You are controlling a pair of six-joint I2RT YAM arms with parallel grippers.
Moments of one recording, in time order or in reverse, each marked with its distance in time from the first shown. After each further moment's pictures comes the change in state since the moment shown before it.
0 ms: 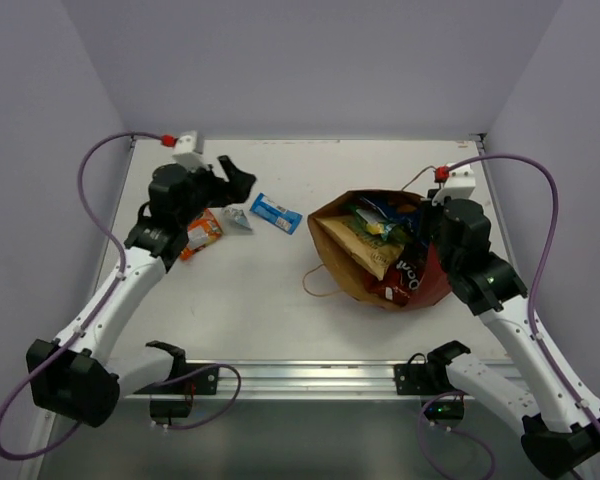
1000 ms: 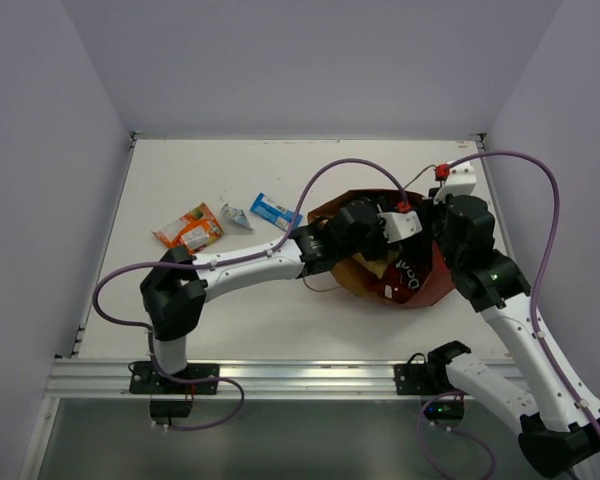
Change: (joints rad) left arm -0.936 0.701 0.534 0.023 -0.296 0.882; right arm -0.028 0.019 0.033 -0.047 -0.082 -0.032
